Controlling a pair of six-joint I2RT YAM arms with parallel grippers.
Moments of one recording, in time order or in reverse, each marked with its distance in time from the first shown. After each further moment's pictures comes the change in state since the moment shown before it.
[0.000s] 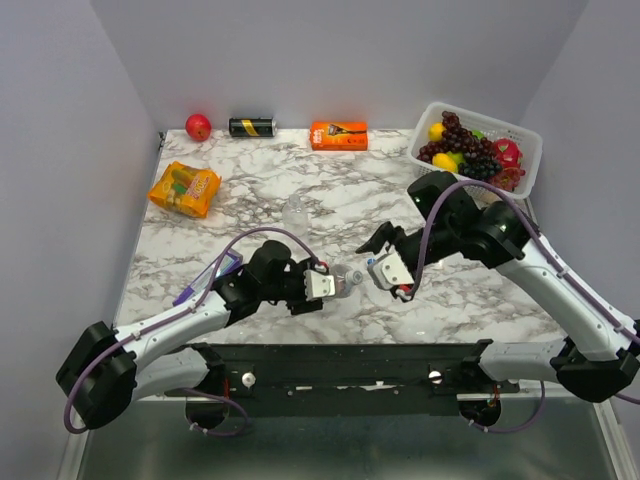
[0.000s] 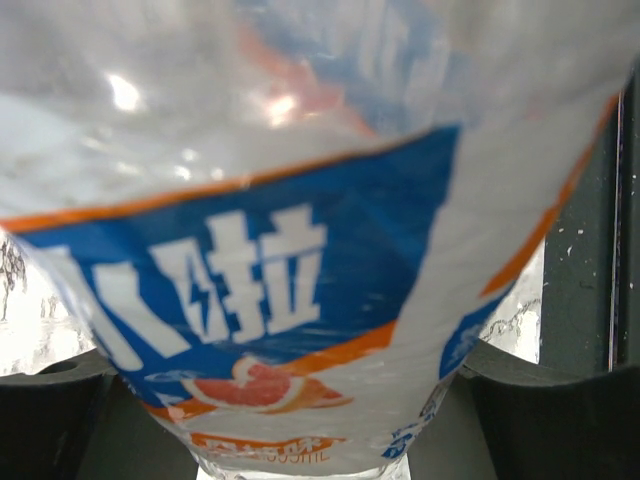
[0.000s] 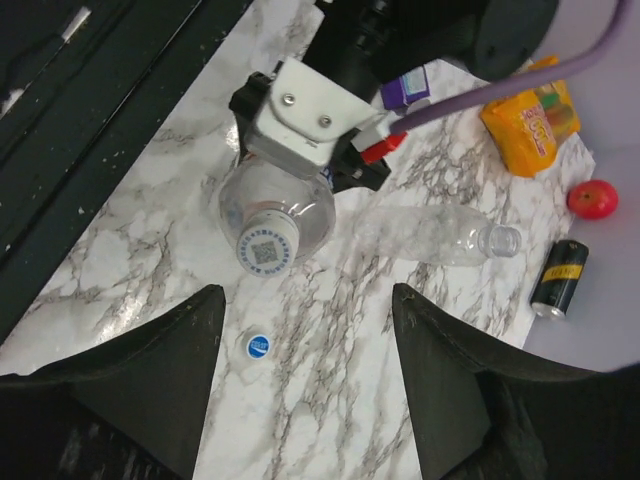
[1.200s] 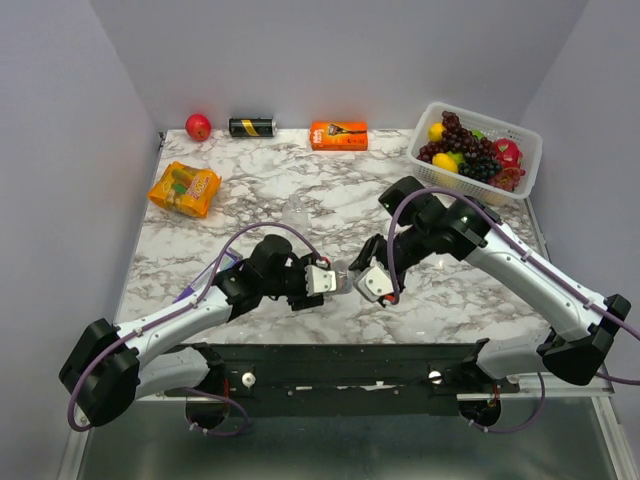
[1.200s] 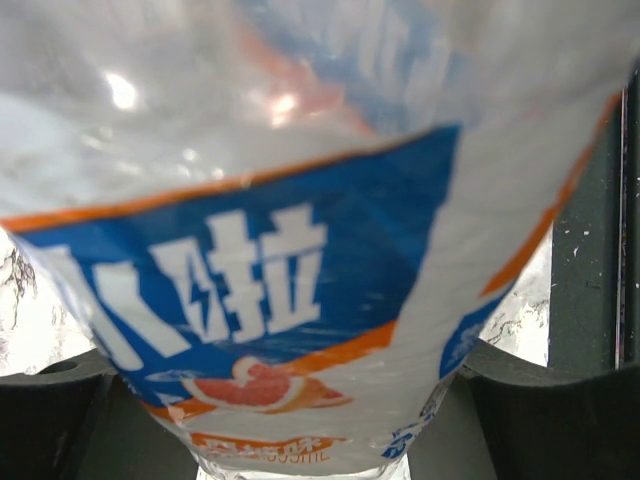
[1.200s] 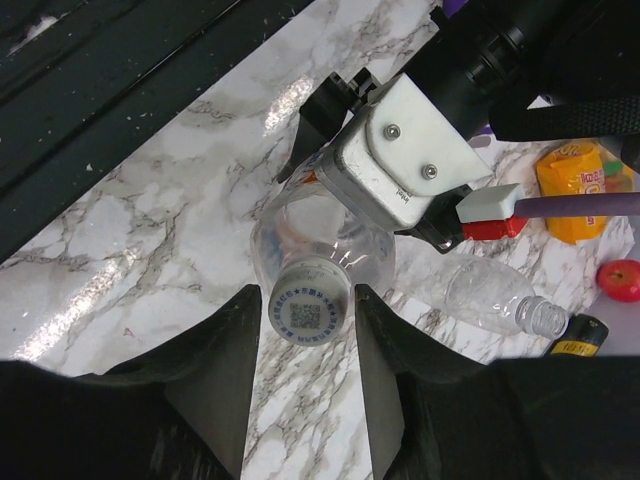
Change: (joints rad) left arm 0.021 0.034 0.051 -0.038 0.026 0.022; right arm 0.049 0.123 -0.026 -0.067 0.010 -0.260
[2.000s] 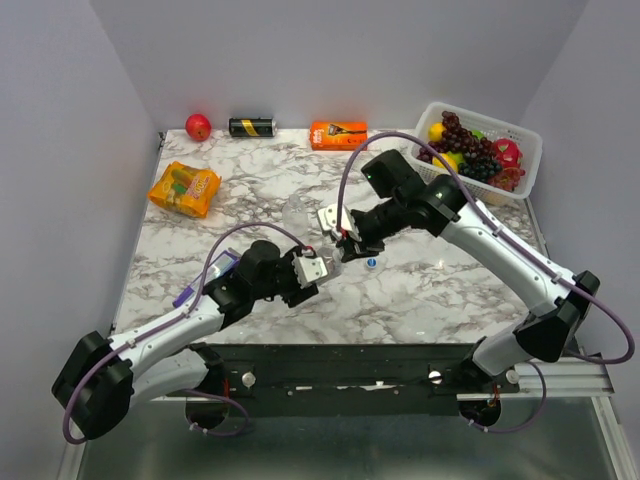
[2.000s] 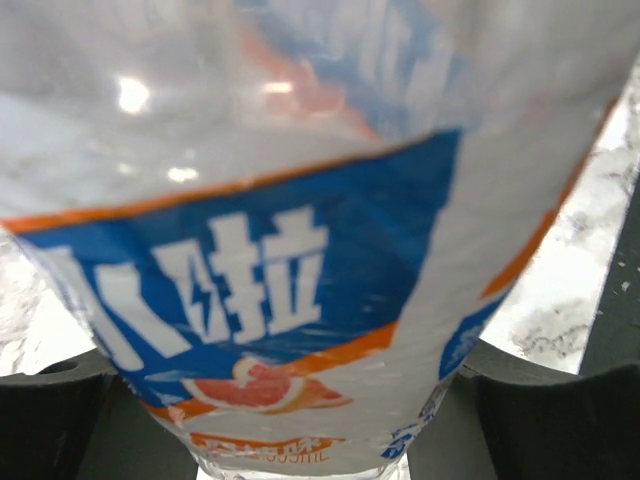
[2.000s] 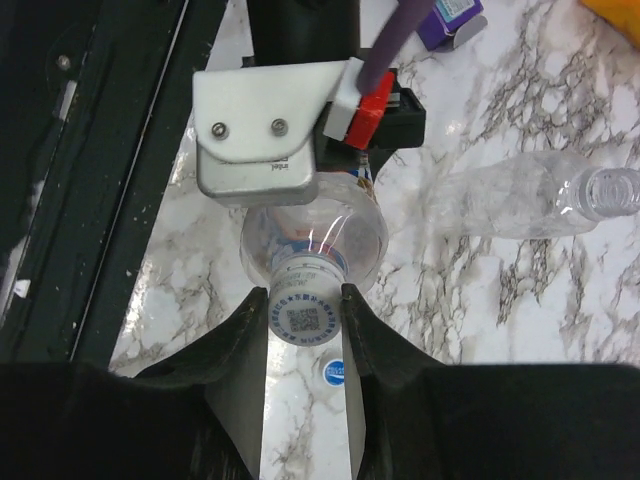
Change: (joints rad) left arm 0.031 -0.077 -0.093 0.105 -0.138 -0.183; right arm -0.039 0.169 0.134 0.148 0.026 0.614
